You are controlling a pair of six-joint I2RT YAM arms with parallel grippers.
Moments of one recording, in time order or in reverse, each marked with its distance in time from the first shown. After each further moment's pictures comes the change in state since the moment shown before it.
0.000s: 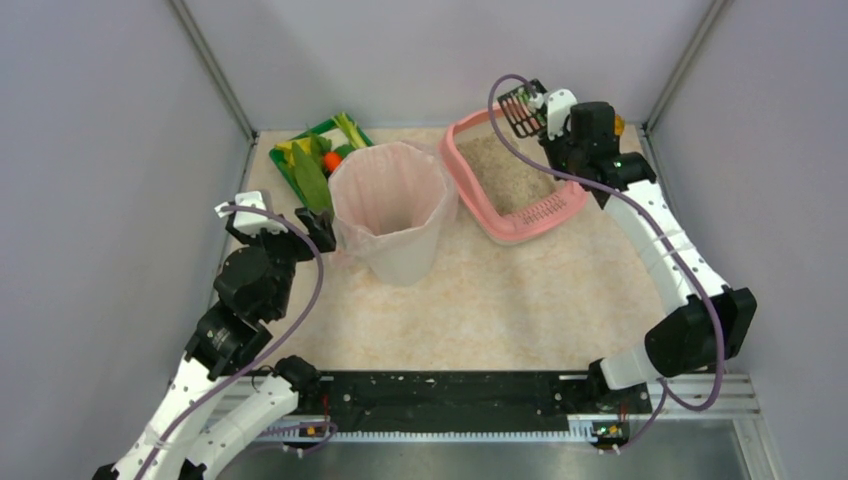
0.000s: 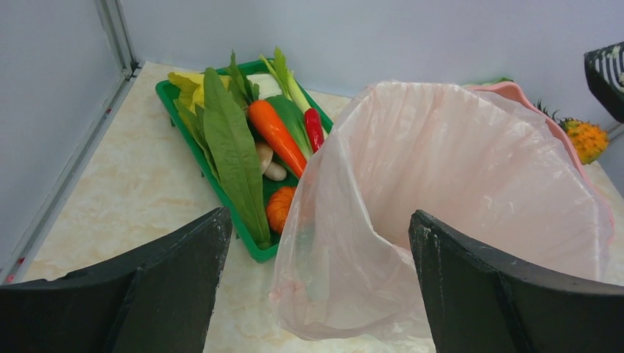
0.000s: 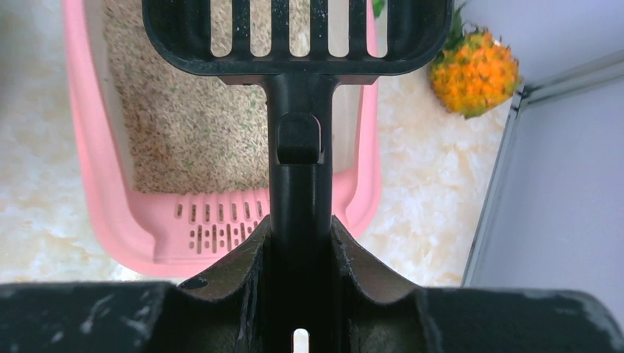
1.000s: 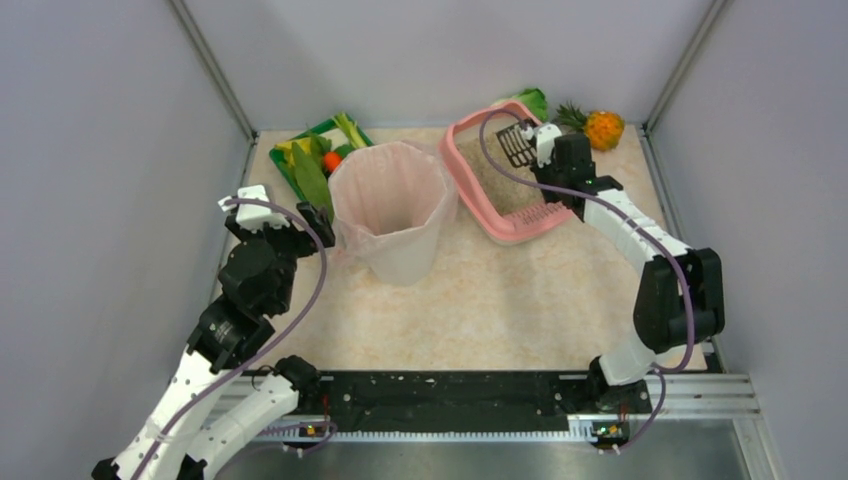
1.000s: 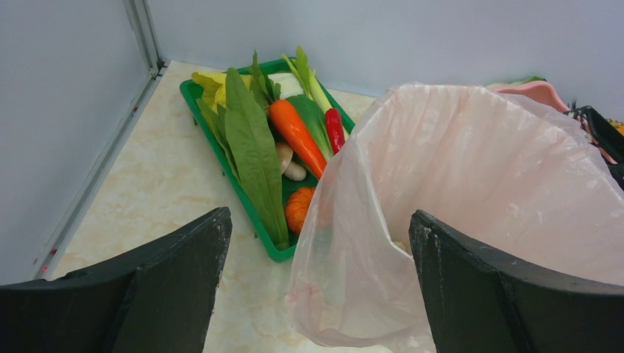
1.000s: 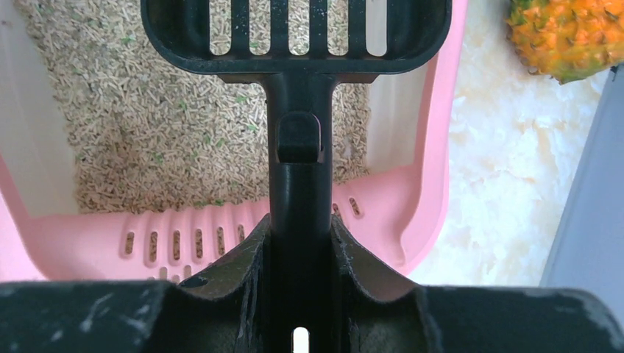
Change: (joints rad) left arm 0.000 0.042 0.026 -0.014 -0.060 0.021; right arm -0.040 0.143 -0.243 0.299 -0.040 0.016
